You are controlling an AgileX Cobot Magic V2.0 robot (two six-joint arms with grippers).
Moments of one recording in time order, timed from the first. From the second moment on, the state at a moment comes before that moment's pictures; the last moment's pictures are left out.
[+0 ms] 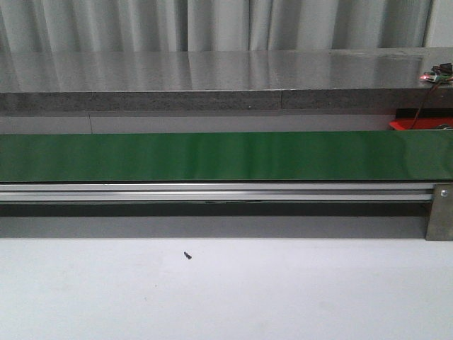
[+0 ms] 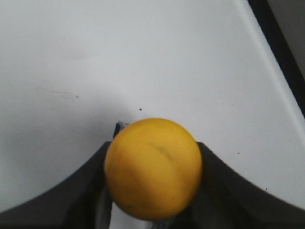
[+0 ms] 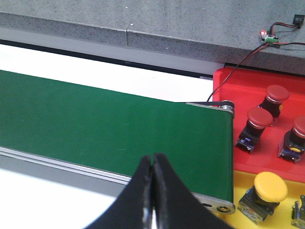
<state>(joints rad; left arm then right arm) 0.48 2.29 -1.86 -0.26 0.67 -0.40 -0.02 0.65 -0.52 0.51 0.35 -0.54</state>
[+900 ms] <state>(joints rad) 0.44 1.89 -1.67 -0.24 0.87 -0.04 -0.02 0.65 -0.52 0.51 0.35 -0.54</state>
